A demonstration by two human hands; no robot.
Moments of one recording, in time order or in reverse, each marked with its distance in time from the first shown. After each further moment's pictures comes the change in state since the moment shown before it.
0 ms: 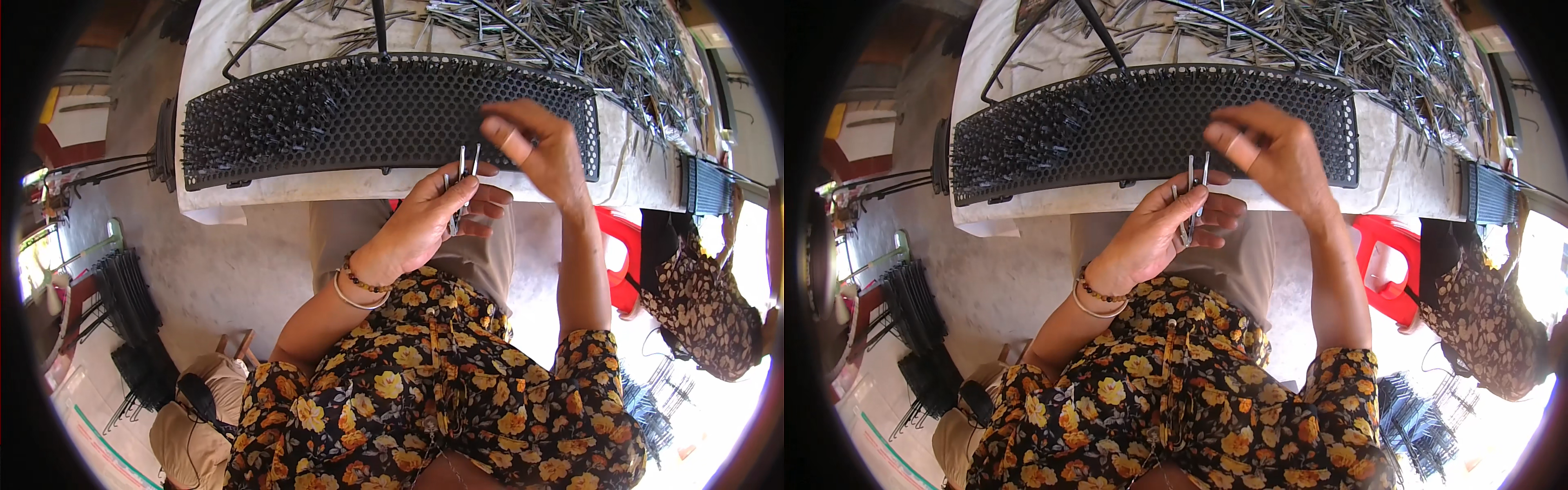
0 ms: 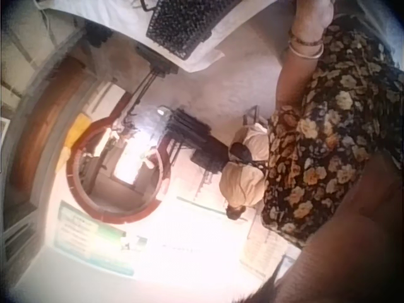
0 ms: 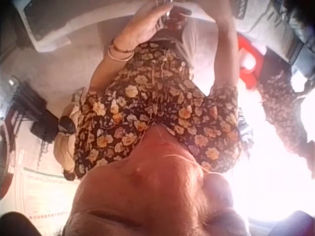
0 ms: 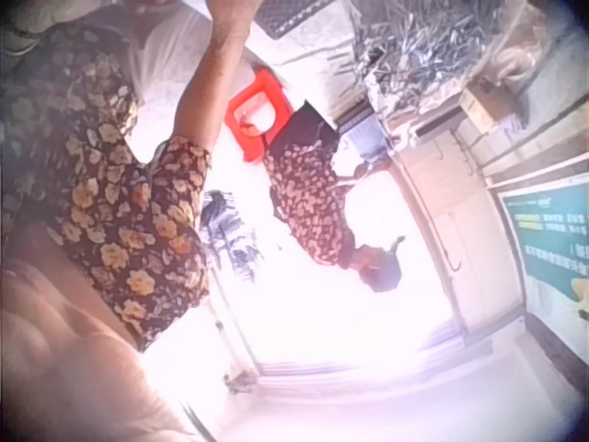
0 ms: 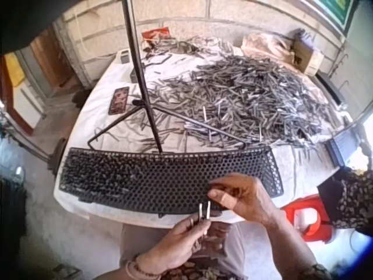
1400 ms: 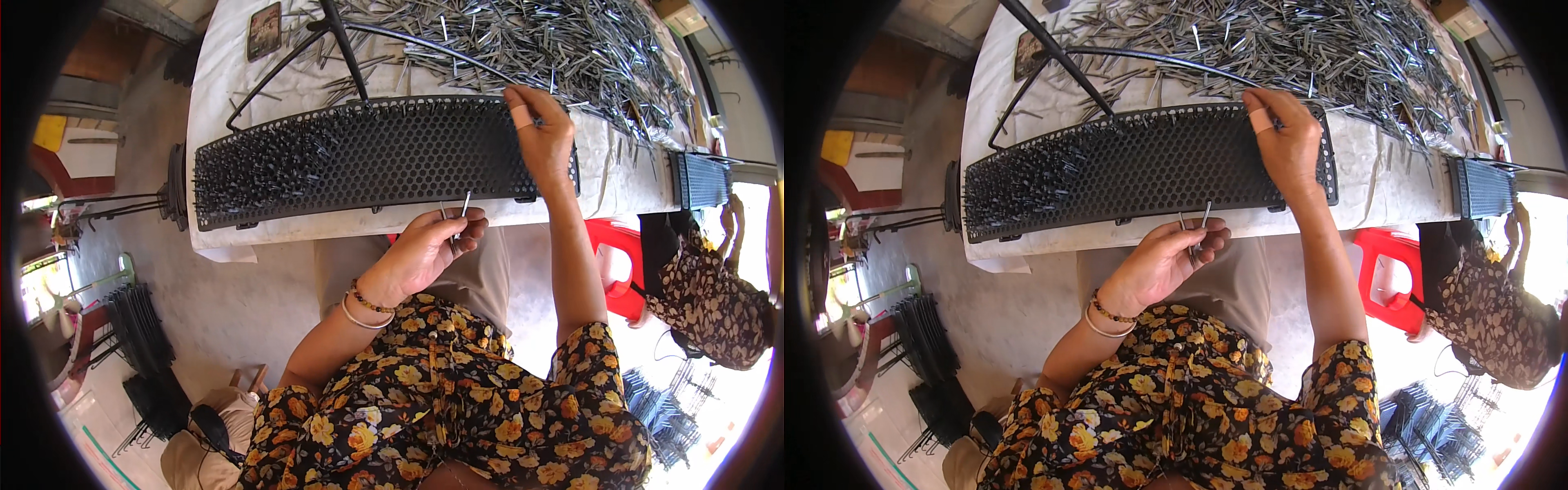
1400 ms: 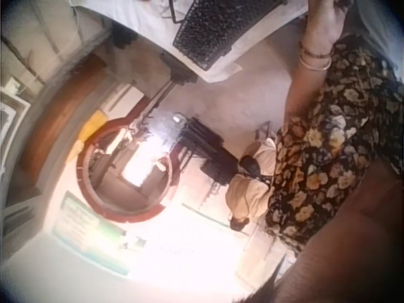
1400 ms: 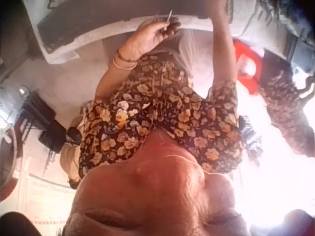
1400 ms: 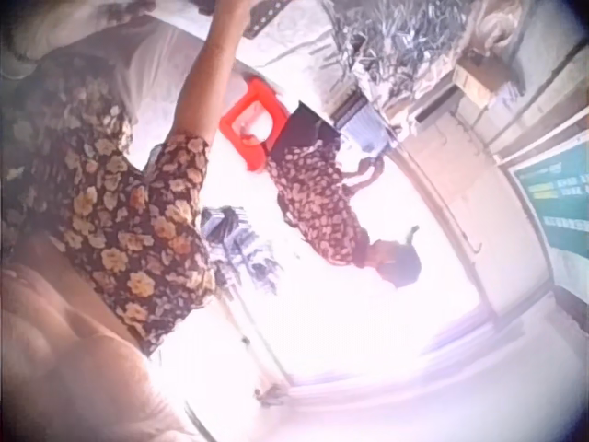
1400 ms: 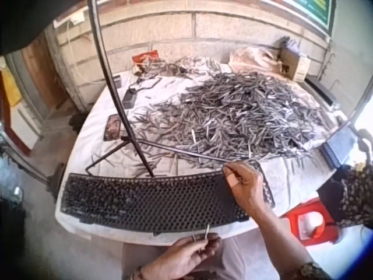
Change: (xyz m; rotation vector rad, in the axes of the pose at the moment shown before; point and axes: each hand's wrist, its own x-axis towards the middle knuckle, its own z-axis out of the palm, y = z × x) left_hand 0.013 -0.017 -0.004 -0.127 0.064 -0.124; right_hand 0.035 0.048 -0.012 -0.112 0.536 -0.149
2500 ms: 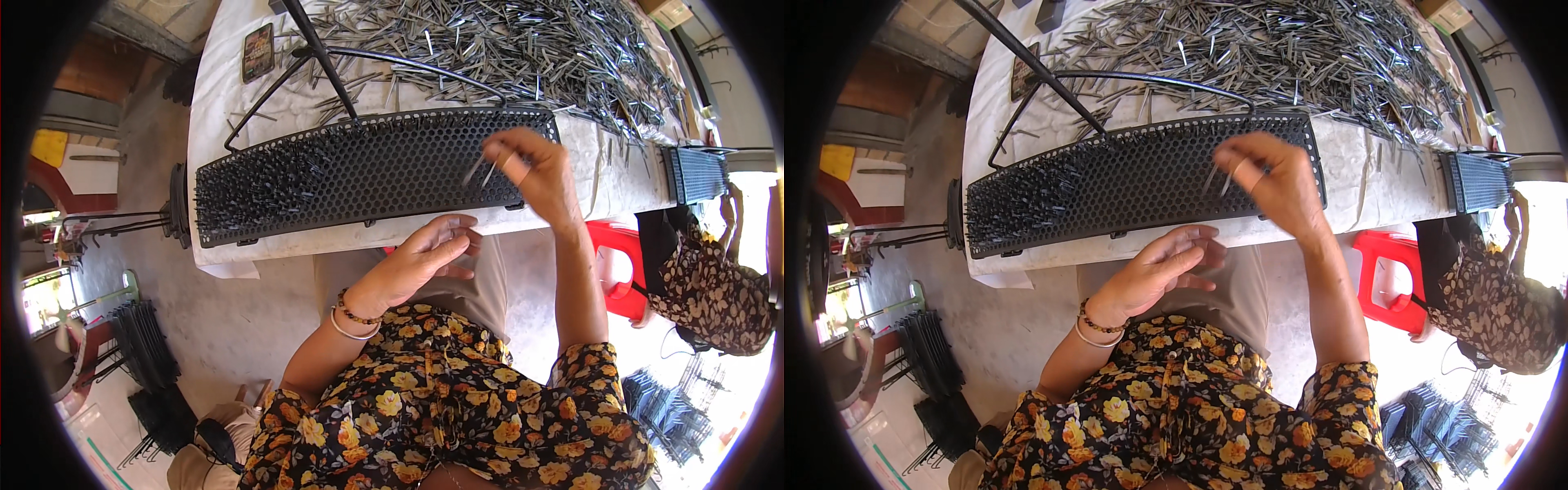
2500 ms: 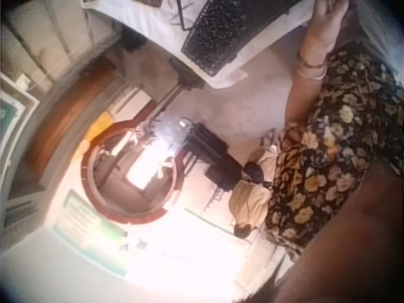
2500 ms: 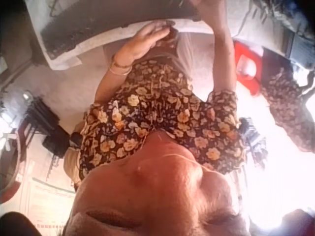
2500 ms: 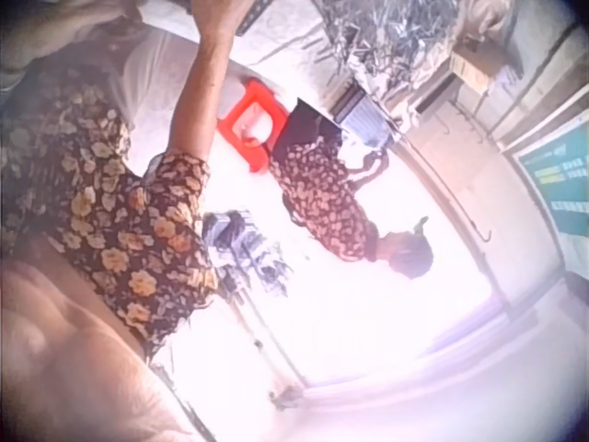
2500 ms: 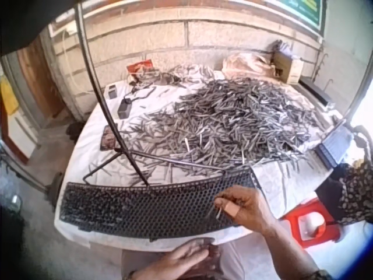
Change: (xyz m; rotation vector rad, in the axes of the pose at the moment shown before) left_hand -0.016 0.013 0.020 0.356 -0.087 0.035; right_hand -0.017 -0.041 -0.044 0.233 -0.453 0.306
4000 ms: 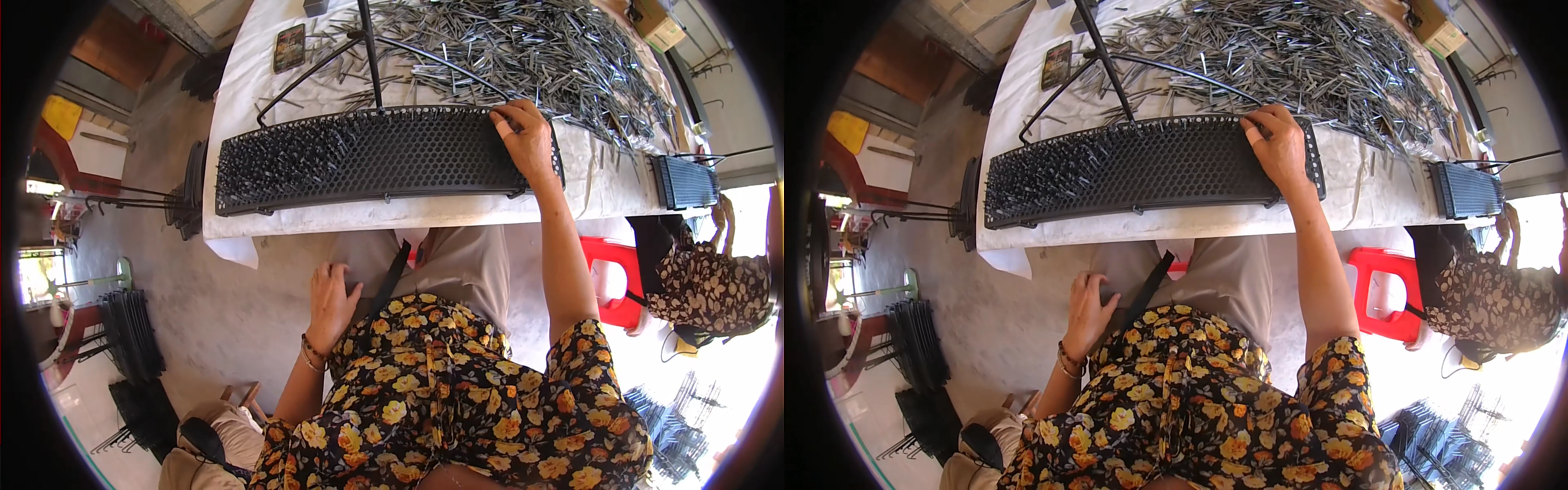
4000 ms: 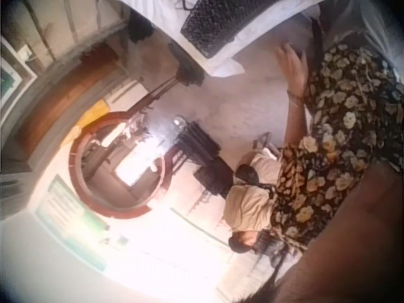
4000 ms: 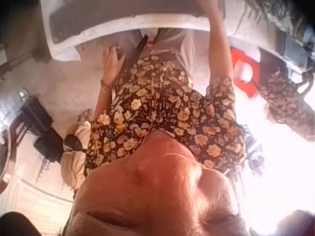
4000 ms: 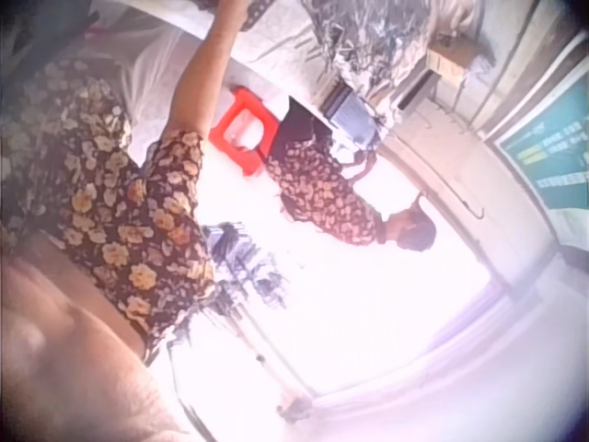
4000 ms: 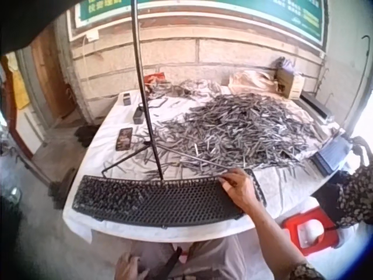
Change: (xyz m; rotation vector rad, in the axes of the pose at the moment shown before) left_hand -0.134 -0.092 -0.091 1.534 0.813 0.264; right_hand 0.035 0.048 0.017 -0.366 0.343 -0.399
